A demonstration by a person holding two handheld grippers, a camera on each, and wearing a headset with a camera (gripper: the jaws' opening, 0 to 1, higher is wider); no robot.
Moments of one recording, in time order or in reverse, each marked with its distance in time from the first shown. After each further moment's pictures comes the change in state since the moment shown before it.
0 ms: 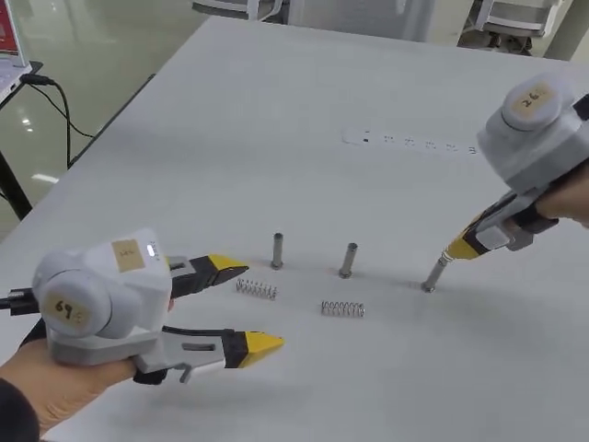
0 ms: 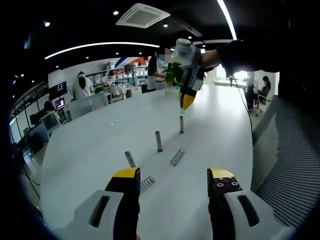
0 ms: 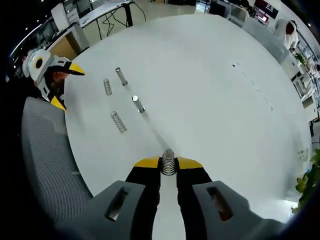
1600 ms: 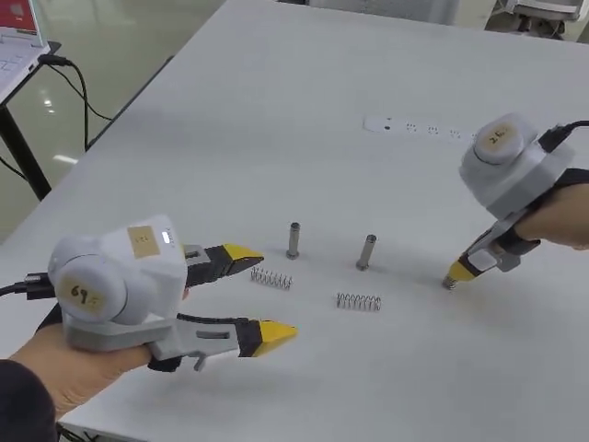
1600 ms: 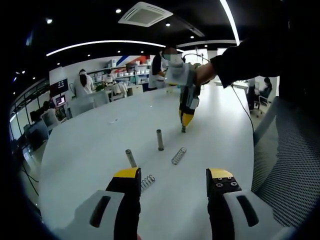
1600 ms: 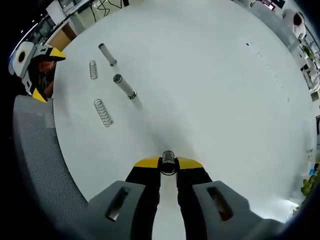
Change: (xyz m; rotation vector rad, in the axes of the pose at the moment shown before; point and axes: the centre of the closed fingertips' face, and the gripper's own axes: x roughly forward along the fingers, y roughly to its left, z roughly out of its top) left arm 0.002 0.004 -0.002 -0.021 0.007 0.002; right arm 0.060 0.002 -0.017 0.012 0.138 0.039
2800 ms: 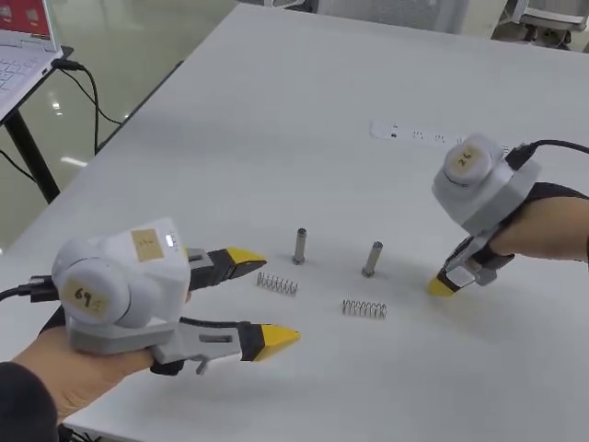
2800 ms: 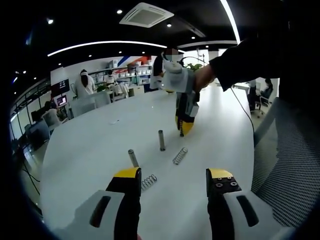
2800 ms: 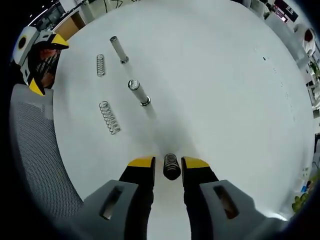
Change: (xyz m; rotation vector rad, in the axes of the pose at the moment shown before) left arm -0.006 0.004 0.002 0.000 -0.006 0.012; right arm 0.011 0.016 0.019 -0.112 0.010 0.002
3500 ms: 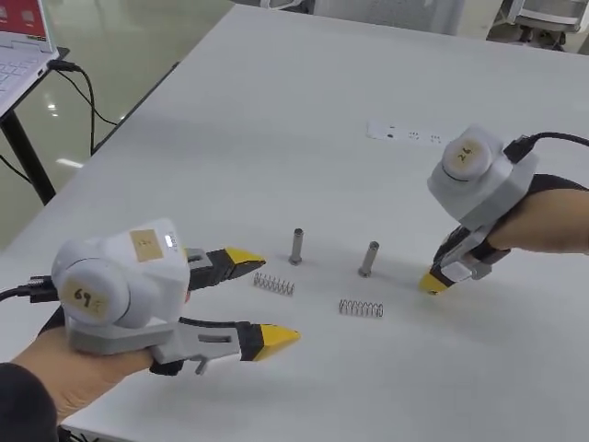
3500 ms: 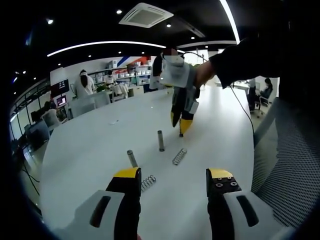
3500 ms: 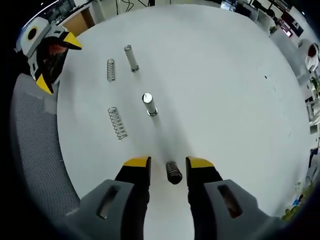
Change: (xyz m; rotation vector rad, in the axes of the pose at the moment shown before) left arm 0.002 -0.002 0.000 0.001 -0.002 -0.004; right arm -0.013 0.007 0.019 -0.104 -0.059 -0.013
